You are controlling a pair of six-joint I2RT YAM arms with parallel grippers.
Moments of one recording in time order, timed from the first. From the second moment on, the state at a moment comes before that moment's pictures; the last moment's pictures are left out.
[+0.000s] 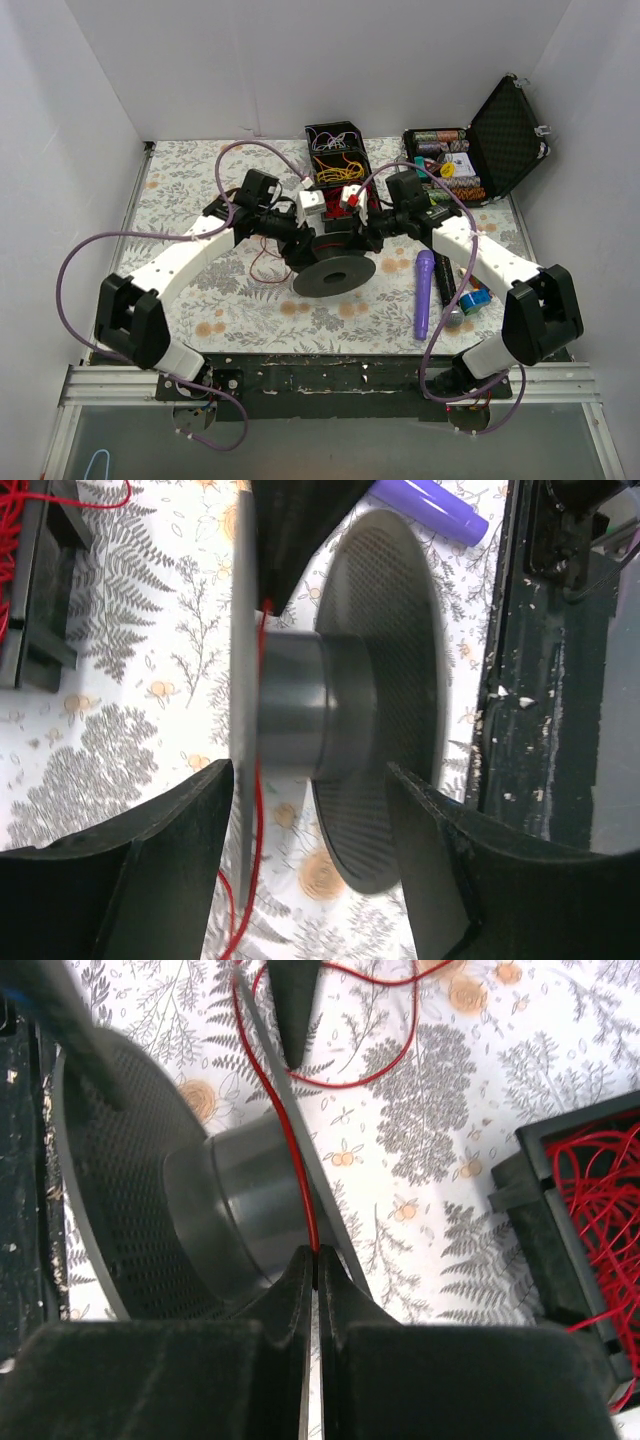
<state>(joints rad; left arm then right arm) -0.52 1.52 1.23 -0.59 0.82 0.47 0.53 1.46 1.09 -0.41 -0.78 -0.54</state>
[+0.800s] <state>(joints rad) -0.58 1.28 1.07 -0.44 0.51 0.06 0.63 1.61 1.30 -0.61 -0.88 -0.84</state>
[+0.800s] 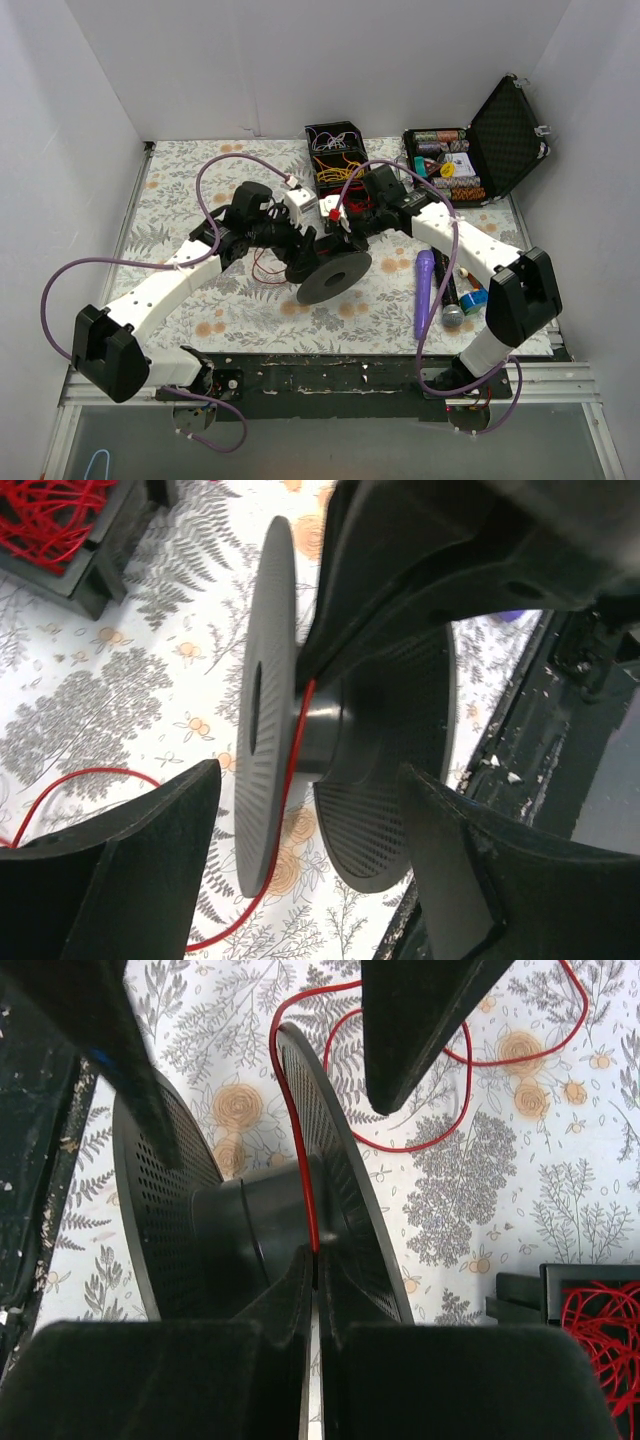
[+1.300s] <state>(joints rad) -0.57 1.33 1.00 -0.27 0.63 0.13 0.68 1.64 1.39 -0.76 -0.66 -1.00</state>
